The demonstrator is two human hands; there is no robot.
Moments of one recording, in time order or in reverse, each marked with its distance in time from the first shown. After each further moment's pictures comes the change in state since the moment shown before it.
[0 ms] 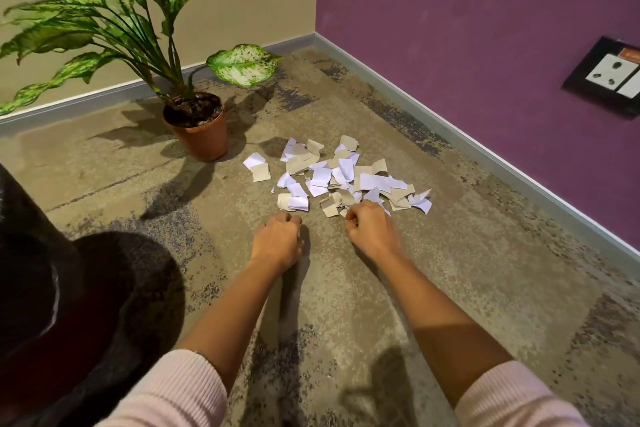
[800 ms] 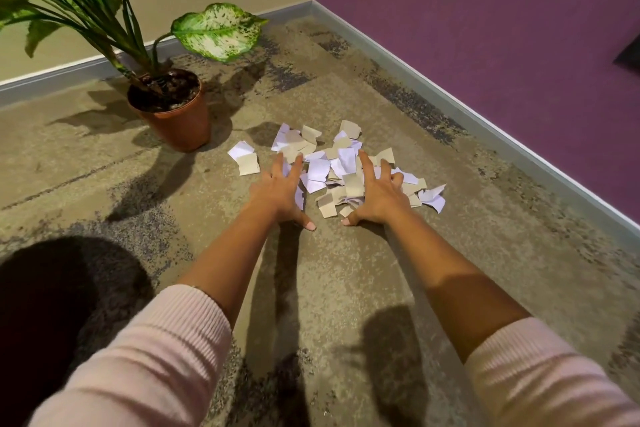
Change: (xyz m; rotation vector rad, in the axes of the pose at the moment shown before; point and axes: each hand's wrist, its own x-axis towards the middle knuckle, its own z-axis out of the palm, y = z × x) left_hand 0.110 -0.010 -0.012 -0.022 -0.167 -0.029; right_hand 0.082 0.026 -0.001 -0.093 -0.336 0.182
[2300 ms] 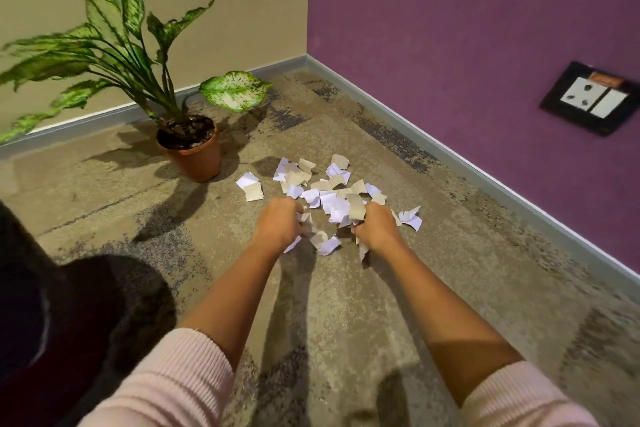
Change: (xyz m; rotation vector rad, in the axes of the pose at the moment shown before) left_hand -0.075 0.029 -0.029 -0.239 0.273 0.035; right_hand -0.063 -0.006 -0.018 0.240 0.204 -0.004
